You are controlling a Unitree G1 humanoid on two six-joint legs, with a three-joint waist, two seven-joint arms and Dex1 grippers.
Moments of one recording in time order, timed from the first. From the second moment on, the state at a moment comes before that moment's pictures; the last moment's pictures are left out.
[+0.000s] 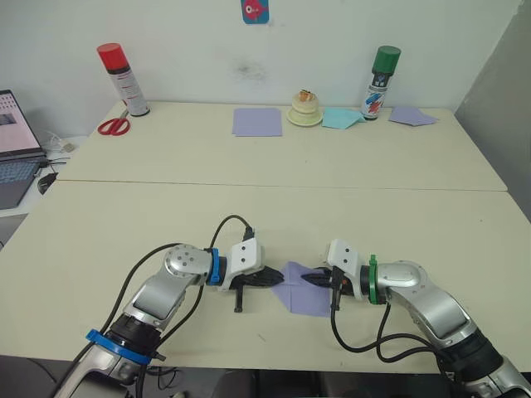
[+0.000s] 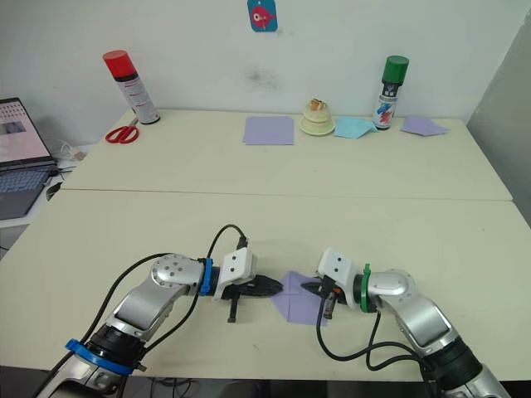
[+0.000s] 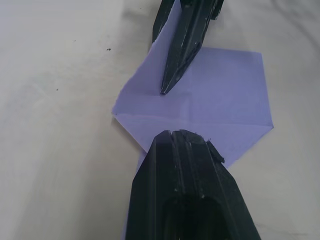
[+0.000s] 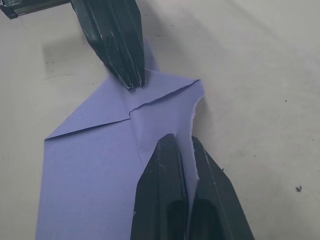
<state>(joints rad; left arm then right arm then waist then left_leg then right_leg) -0.32 0.59 -0.34 0.00 -0.15 0.16 -1.17 -0.23 -0.56 0.36 -0.22 0.18 0.46 0.85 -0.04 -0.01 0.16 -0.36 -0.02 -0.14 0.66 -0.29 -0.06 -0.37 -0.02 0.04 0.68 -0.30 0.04</state>
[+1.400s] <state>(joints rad) -0.32 0.55 -0.34 0.08 -0.15 0.12 -1.17 -0.06 -0.52 0.37 -0.30 0.01 0.23 0.75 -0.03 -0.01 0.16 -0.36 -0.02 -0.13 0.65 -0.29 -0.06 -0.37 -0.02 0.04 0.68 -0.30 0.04</state>
